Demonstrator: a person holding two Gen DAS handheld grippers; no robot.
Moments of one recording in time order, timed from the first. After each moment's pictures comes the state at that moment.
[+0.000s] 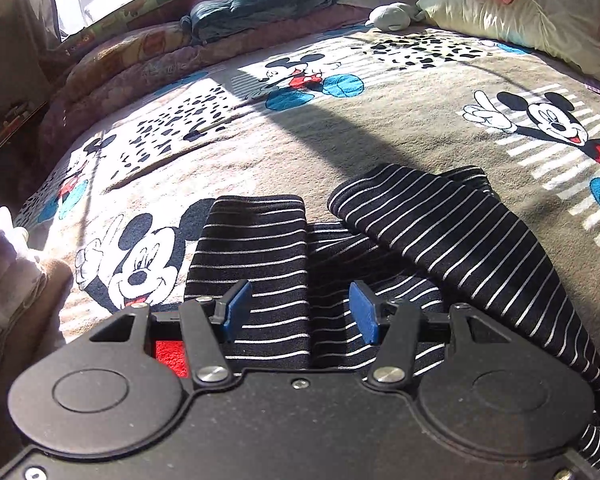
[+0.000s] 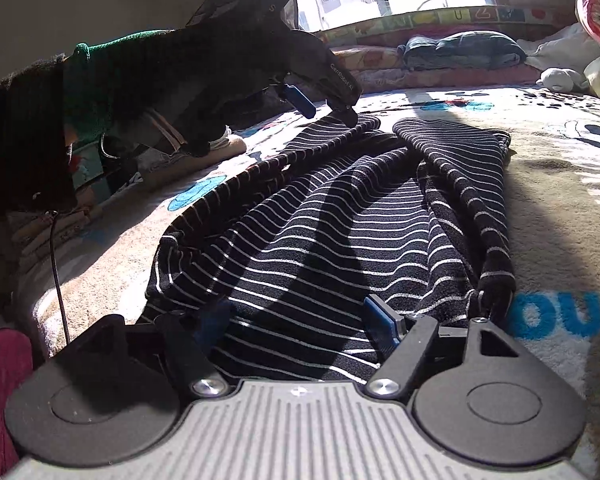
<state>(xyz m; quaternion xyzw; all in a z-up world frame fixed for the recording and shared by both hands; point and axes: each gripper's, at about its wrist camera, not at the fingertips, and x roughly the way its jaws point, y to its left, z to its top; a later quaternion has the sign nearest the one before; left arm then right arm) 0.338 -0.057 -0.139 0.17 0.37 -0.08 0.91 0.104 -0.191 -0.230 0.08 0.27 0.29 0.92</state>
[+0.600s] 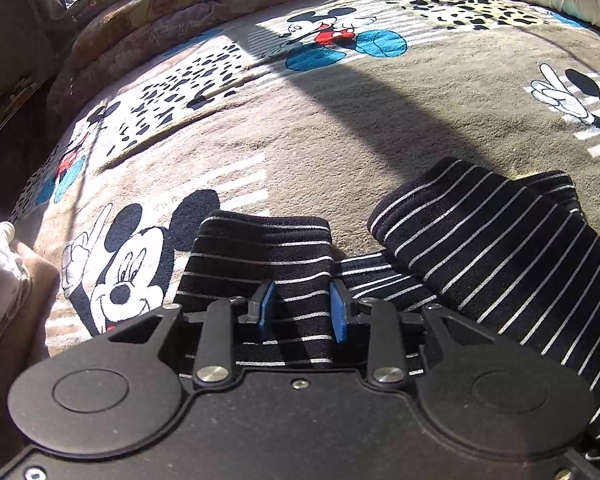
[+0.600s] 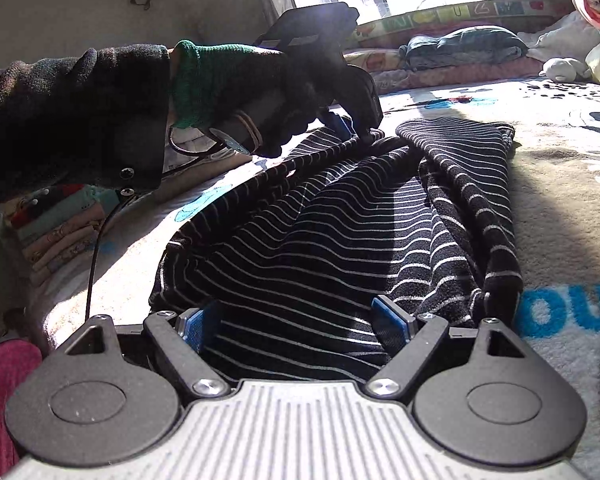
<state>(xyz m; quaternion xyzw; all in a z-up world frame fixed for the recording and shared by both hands) 0.414 -0.066 -0.171 0.17 0.43 -0.02 0.89 0.107 -0.197 -0.235 0.11 0.26 0.30 0.91</state>
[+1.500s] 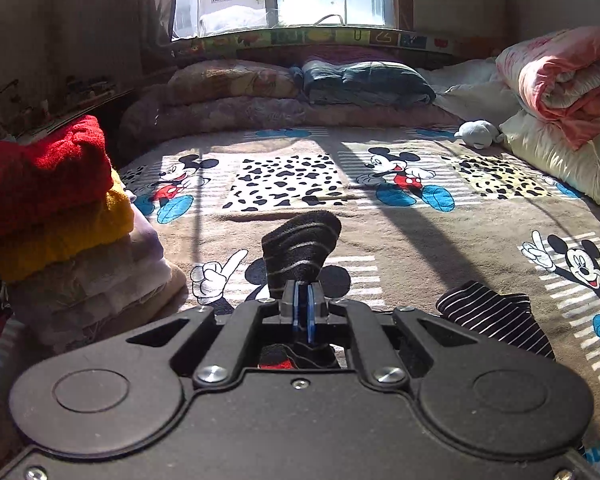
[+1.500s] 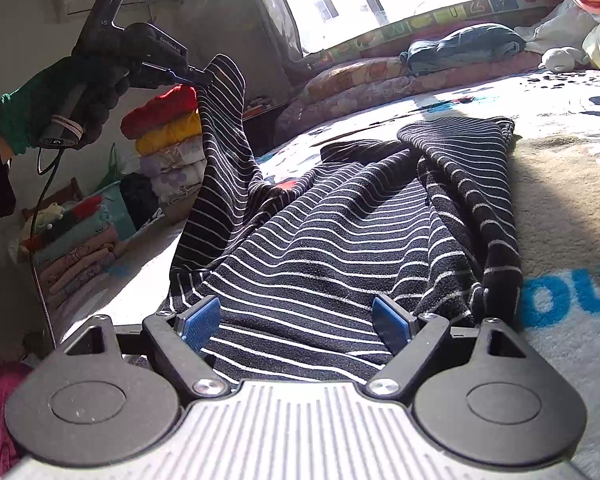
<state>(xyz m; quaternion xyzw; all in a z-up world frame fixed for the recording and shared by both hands) 0.279 0.094 -0.019 0.02 0.28 0.00 0.96 0.106 -0.207 -0.243 0.15 0.24 0.31 0.91</state>
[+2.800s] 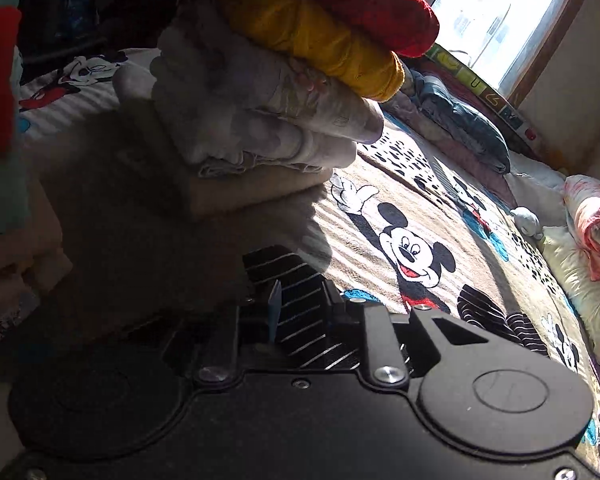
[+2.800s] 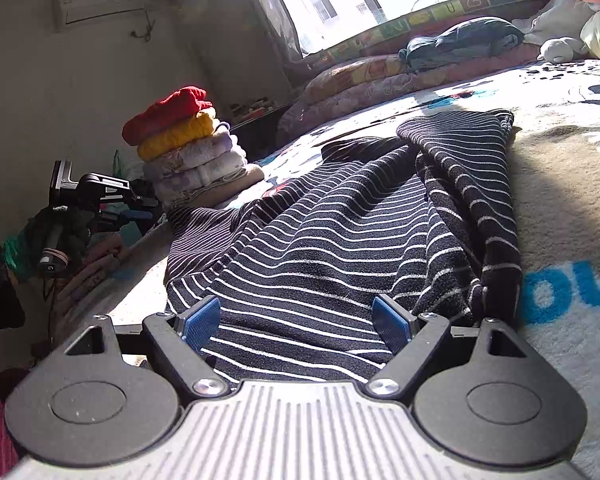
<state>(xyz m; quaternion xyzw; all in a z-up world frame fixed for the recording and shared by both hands) 0.216 0.306 -0.137 -0.27 0.31 0.05 0.91 0.111 -0.211 -0.247 0.17 0.24 0.32 0.90</state>
